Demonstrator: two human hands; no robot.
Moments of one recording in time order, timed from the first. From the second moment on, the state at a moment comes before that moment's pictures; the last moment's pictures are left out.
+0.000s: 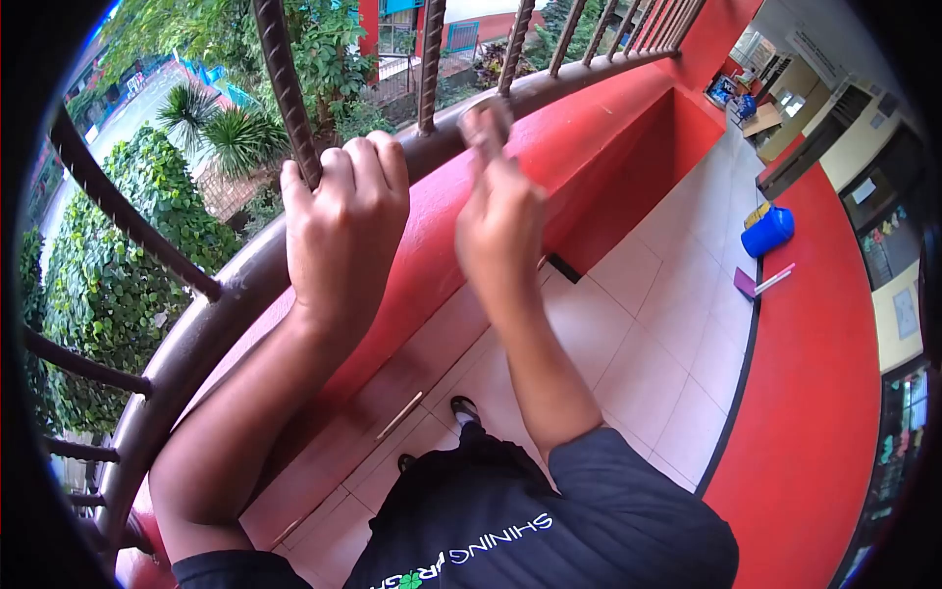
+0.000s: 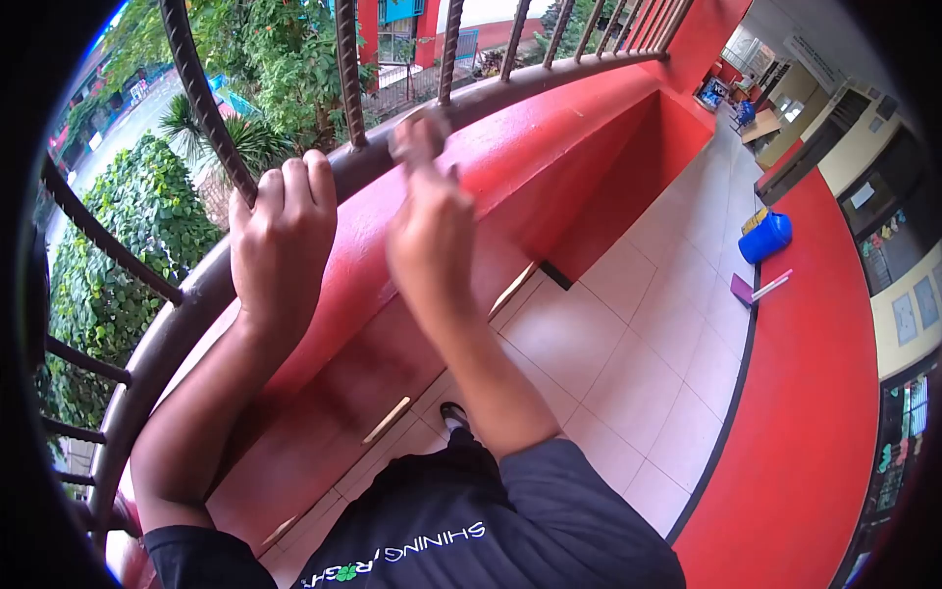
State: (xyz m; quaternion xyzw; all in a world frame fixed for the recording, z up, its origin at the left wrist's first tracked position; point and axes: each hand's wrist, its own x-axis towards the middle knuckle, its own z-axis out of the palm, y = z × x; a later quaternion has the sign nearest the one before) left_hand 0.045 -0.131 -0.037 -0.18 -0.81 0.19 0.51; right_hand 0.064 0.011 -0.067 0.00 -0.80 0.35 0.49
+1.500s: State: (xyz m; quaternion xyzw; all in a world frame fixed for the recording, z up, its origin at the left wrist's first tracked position) left_hand 0.044 -0.130 -0.033 -0.18 -0.79 0.28 0.52; right_hand 0.037 0.071 -0.055 -0.10 -0.82 0.33 0.45
